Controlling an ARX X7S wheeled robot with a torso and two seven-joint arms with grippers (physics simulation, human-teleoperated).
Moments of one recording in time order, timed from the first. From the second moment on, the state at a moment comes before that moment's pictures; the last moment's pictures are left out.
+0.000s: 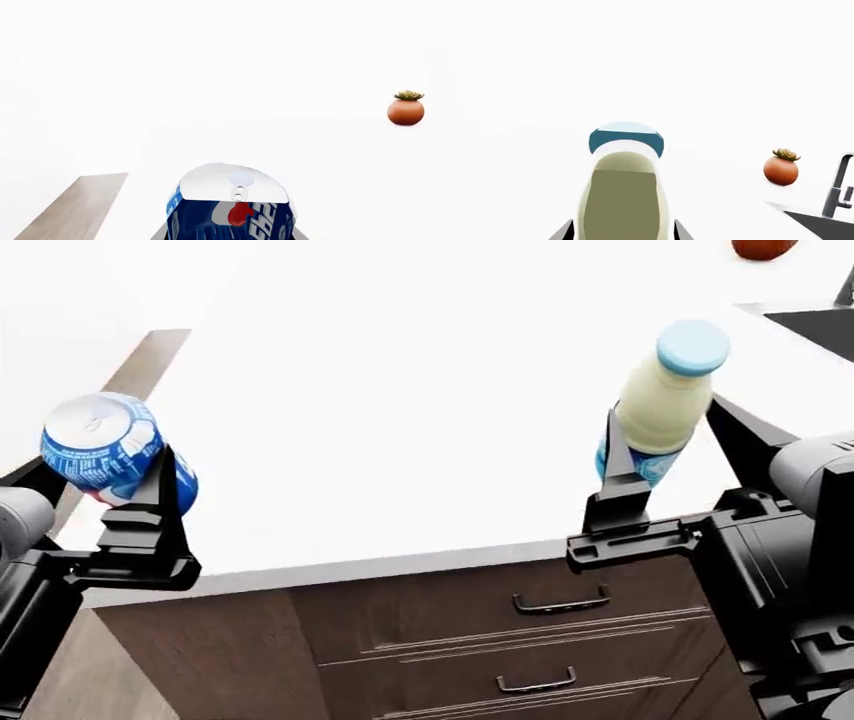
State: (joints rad) left arm -0.73 0.00 0.02 1.04 1.43 -1.56 1.45; right arm 0.87 1.02 -0.49 -0.97 1.35 0.65 1.08
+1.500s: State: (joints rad) left arm -0.73 0.00 0.02 1.04 1.41 -1.56 1.43; right arm 0.86 1.03 -0.48 -0.97 1.35 0.60 1.09
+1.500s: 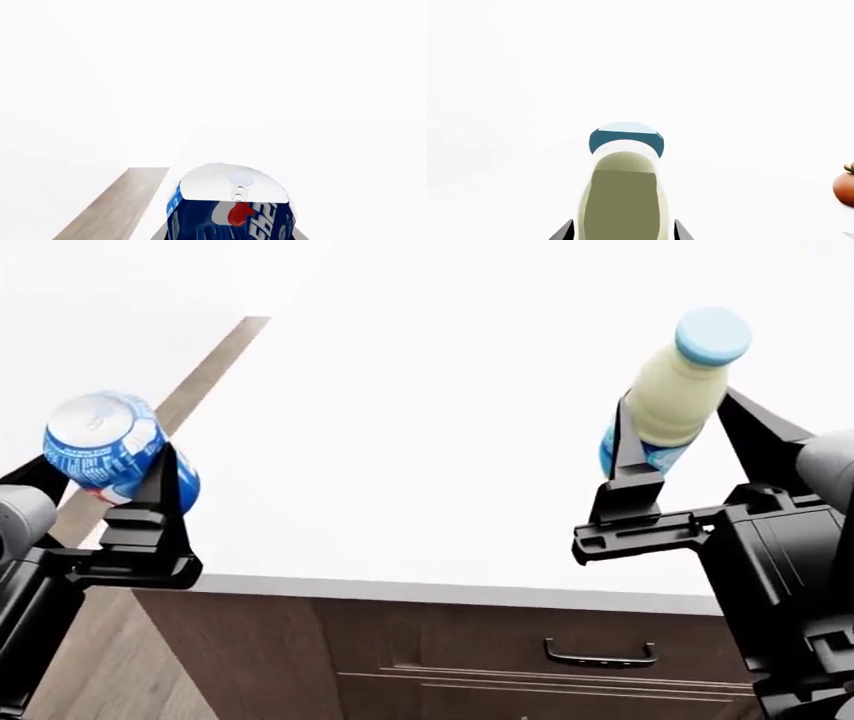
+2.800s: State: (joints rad) left arm -0.85 -0.02 -0.04 0.58 0.15 -1.32 0.43; right arm 1.05 0.86 -0.58 -0.64 1.21 0.71 0.89
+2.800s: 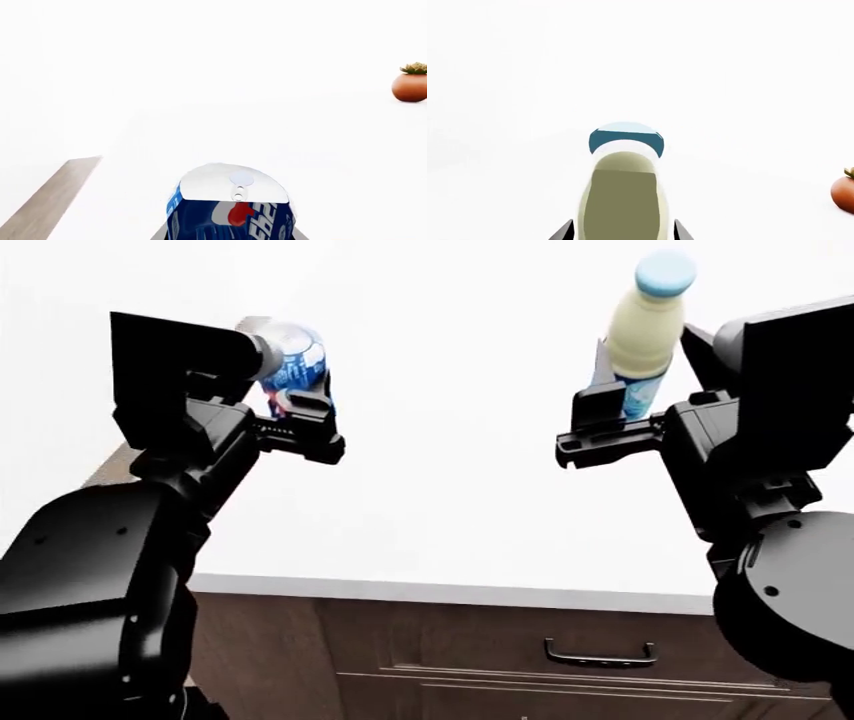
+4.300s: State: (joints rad) left arm -0.76 -0.07 -0.03 0.49 -0.06 -1.25 0.28; right arm 1.03 0.87 -0.58 -0.64 1.20 0.70 0.88
